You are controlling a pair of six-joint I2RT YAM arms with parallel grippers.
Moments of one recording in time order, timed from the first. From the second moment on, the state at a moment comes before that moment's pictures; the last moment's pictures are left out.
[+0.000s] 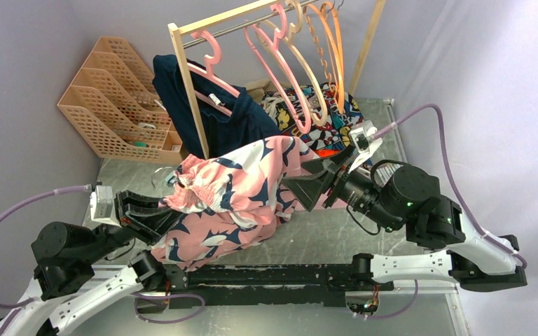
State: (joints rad) left arm -0.93 0.19 0.80 -0.30 0.11 -0.33; right arm 1.37 0.83 1.39 -0.56 0.45 0.37
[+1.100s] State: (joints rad) left arm -0.93 0.32 0.86 -0.35 0.34 -0.32; right arm 1.37 0.98 1.69 -0.55 0.16 0.22
